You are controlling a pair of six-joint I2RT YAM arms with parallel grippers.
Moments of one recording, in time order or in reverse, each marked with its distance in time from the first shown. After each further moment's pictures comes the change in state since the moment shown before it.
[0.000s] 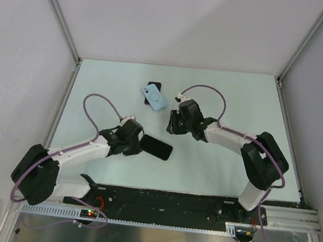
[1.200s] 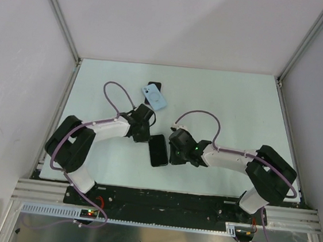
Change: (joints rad) left arm 0.086 0.394 0.209 0.081 0.071 0.084; right arm 0.254 -0.099 -0.221 -0.122 0.135 0.190
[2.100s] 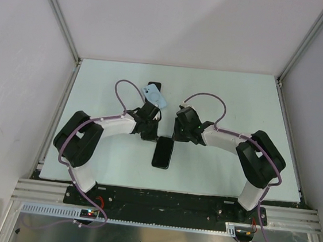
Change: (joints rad) left arm -0.023 0.097 0.089 0.053 0.161 0.126; right arm -0.232 0.144 0.193 0.046 -0.008 -0.066
